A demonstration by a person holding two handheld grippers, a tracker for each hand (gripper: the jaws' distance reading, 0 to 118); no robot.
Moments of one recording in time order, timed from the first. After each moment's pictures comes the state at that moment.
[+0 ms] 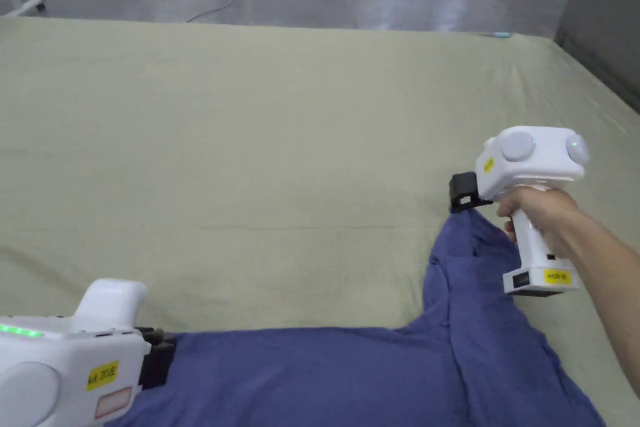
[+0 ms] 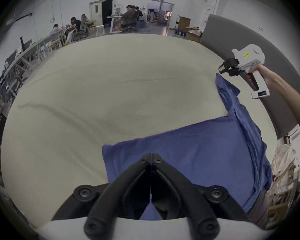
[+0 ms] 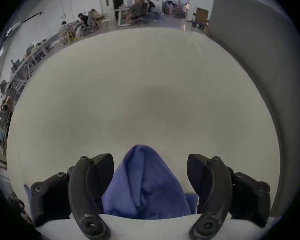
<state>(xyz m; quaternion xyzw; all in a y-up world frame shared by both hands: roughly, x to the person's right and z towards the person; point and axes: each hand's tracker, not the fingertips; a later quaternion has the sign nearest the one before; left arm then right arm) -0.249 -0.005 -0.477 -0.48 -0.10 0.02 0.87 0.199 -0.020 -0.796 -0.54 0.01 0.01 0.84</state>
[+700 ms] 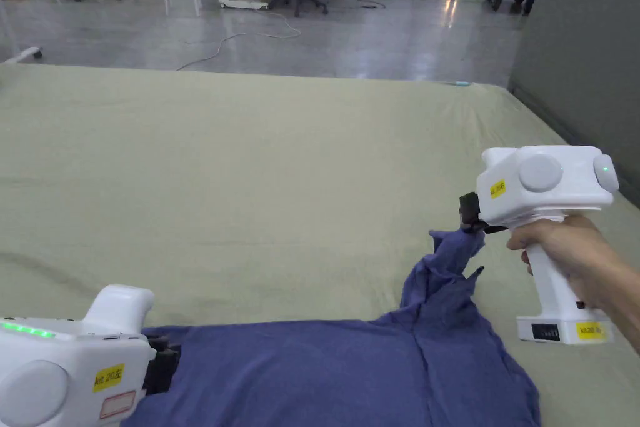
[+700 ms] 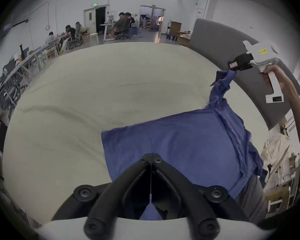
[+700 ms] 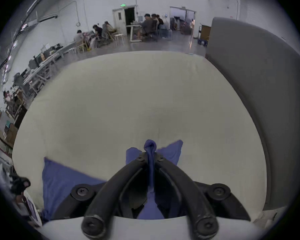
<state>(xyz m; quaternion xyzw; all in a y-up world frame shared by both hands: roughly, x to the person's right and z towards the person) -0.238 0.051 -0.387 -0.44 -0.14 0.01 0.89 0.199 0.120 -0.575 -0.44 0.07 0.03 0.89</state>
